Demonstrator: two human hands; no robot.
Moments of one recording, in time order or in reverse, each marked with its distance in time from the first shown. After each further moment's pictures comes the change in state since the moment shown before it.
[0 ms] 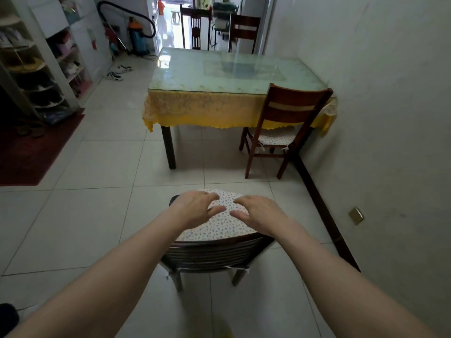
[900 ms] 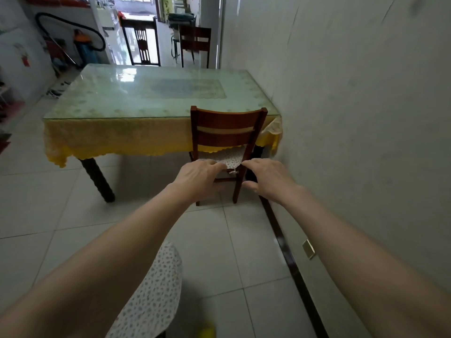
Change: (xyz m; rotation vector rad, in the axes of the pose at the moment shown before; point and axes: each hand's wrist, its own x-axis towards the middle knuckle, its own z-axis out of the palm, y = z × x) left_hand 0.399 0.232 -0.069 0.101 0.204 0.132; right_hand 0.069 0.404 -0.174 -0.190 0.228 0.130
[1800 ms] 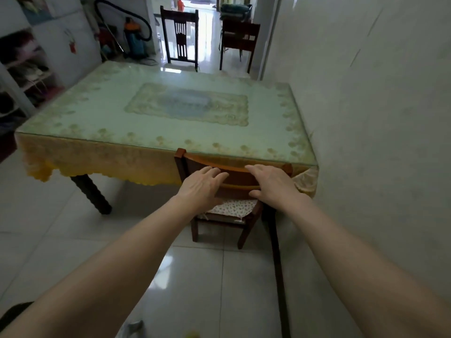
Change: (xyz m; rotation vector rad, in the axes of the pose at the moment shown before) left_hand 0.364 -0.109 0.076 0.044 -0.090 -0.240; right_hand 0.383 0.225 0.067 0.022 -0.111 -0.235
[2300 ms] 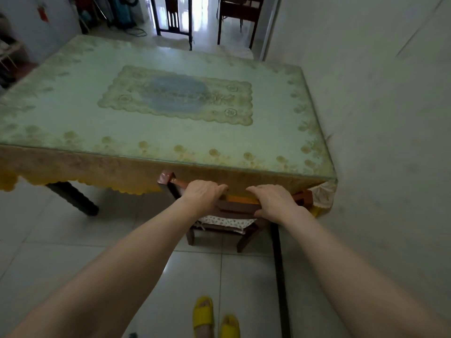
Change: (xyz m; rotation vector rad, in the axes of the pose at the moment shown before) left_hand 0.144 -0.063 0.052 0.052 -0.324 0.015; right_hand 0.137 0.054 0.074 -0.074 -0.369 0.009
